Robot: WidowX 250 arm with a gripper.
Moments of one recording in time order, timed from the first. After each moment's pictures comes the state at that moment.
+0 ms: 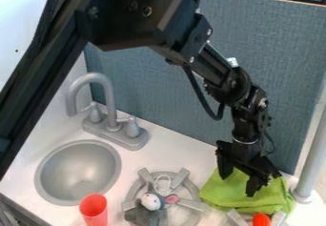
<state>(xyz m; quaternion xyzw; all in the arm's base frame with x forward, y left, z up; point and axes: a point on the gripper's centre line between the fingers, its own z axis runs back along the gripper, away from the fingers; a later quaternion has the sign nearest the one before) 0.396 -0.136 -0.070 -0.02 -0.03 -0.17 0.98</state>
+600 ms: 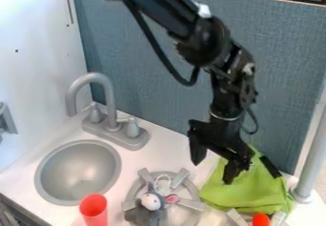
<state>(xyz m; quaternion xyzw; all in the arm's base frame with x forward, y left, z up) 0.330 -0.105 0.009 0.01 -0.01 -0.11 0.99</state>
